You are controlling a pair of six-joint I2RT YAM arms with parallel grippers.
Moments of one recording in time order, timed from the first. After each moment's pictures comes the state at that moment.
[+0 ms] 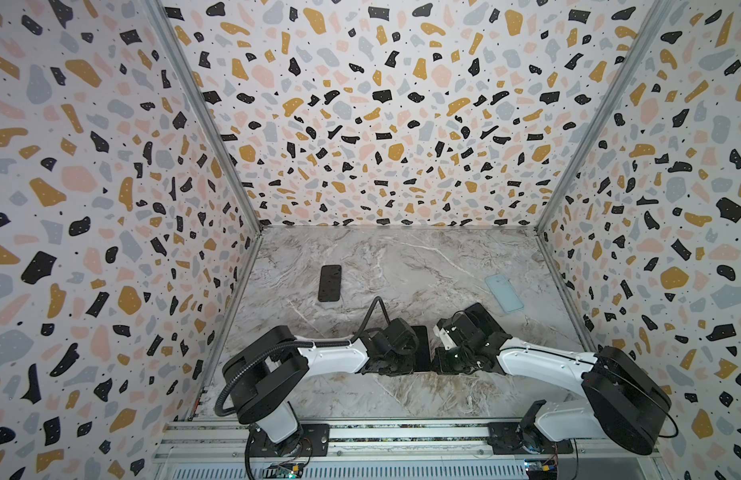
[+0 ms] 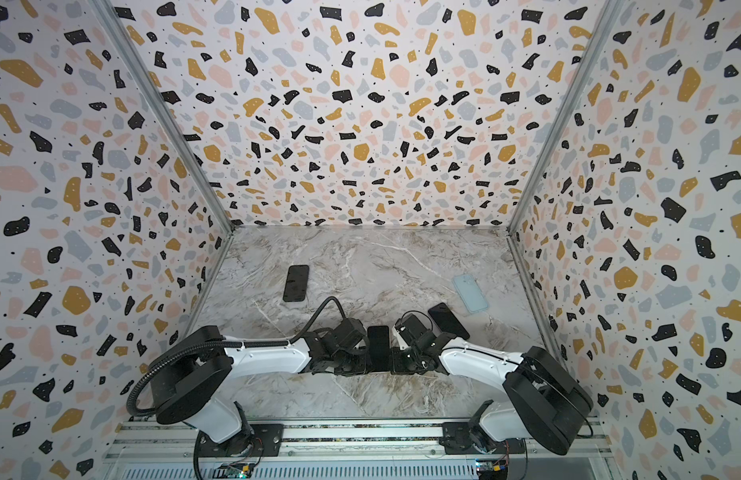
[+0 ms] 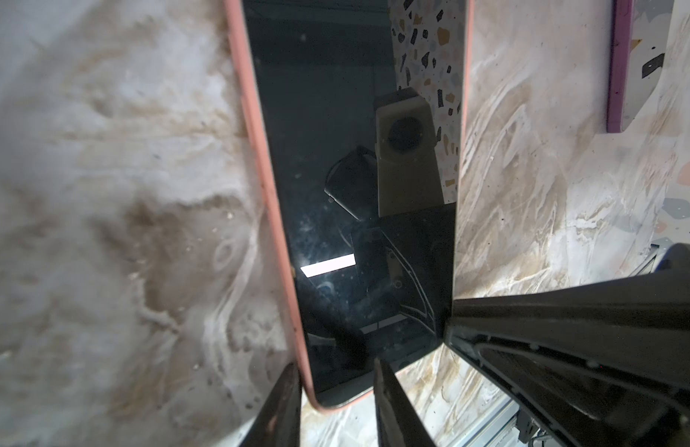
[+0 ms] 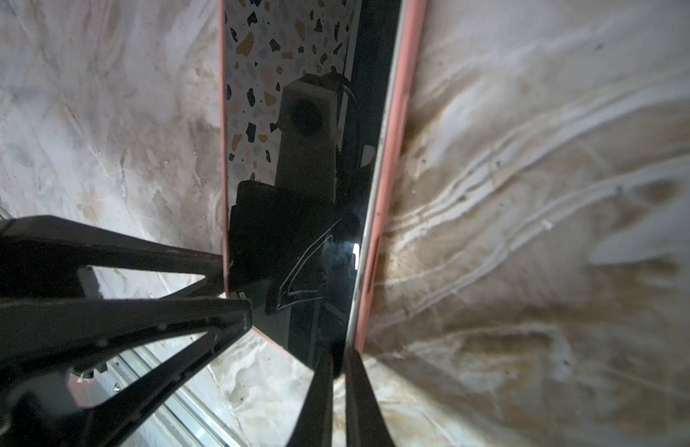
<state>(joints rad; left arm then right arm) -0.98 1.62 0.77 -0.18 0.22 -0.96 0.79 1.37 0.57 -0.29 -0.33 0.68</state>
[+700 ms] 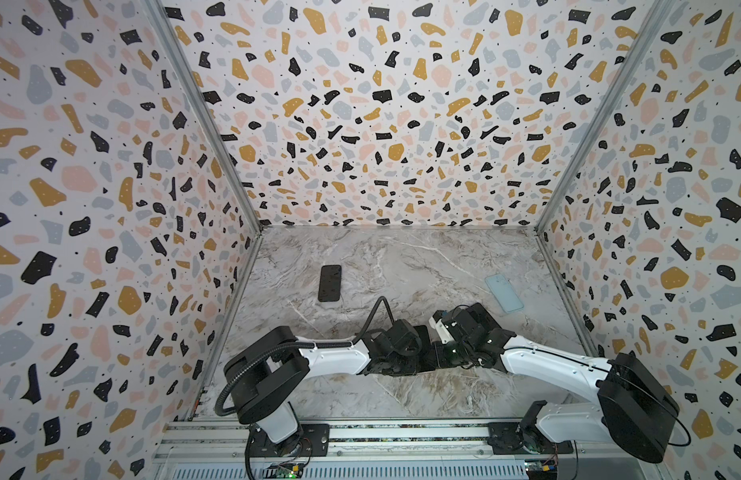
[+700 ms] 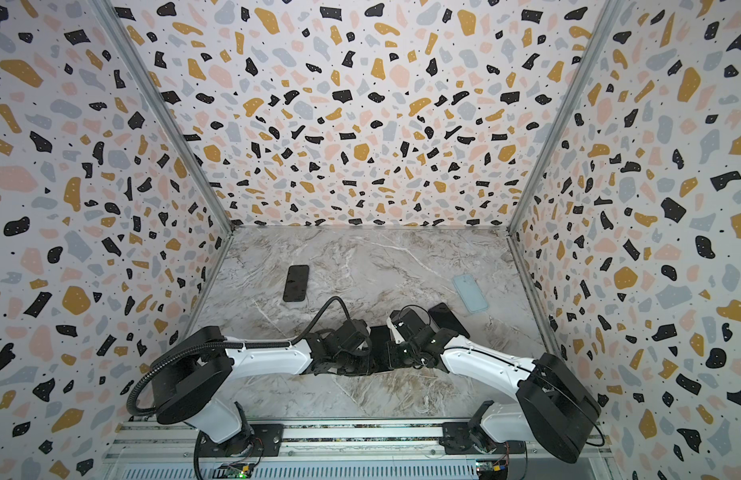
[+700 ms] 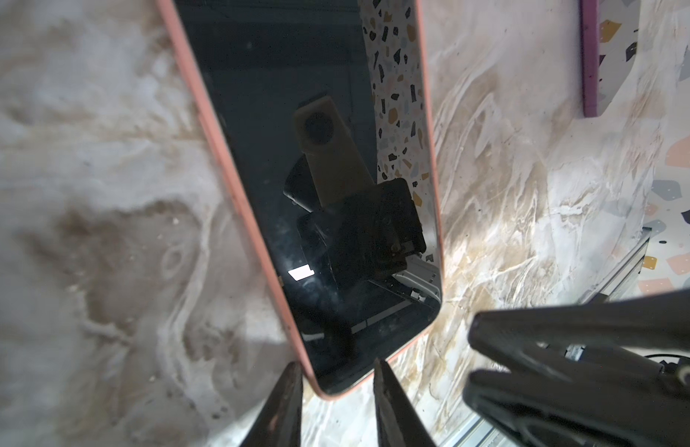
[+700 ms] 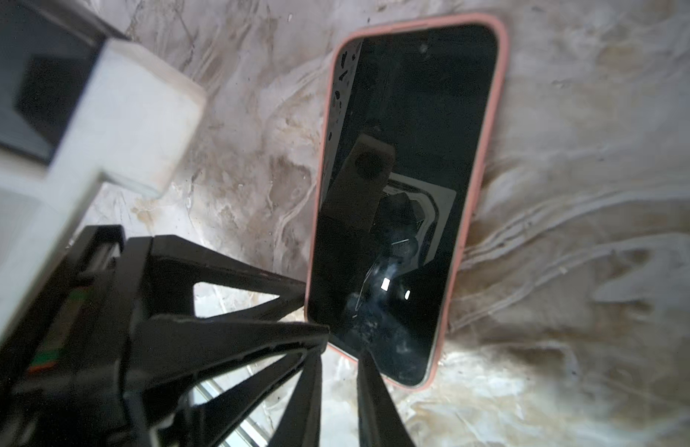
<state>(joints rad) -0.99 1.62 0.79 -0.17 0.21 -0.92 0.80 1.30 0.64 -0.34 -0.28 0.64</state>
